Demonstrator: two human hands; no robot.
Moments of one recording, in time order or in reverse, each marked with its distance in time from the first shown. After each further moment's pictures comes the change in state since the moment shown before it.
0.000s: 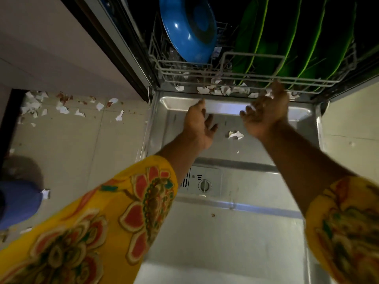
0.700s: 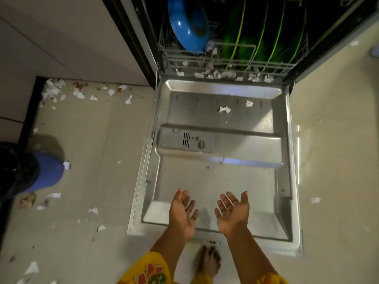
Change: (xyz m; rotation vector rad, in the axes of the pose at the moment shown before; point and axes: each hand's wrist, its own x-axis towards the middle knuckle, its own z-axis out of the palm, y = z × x) left_hand -0.212 -0.163 -0.172 -0.067 0.343 -0.290; right_hand -0.244 0.169 -0.155 0.071 0.374 0.412
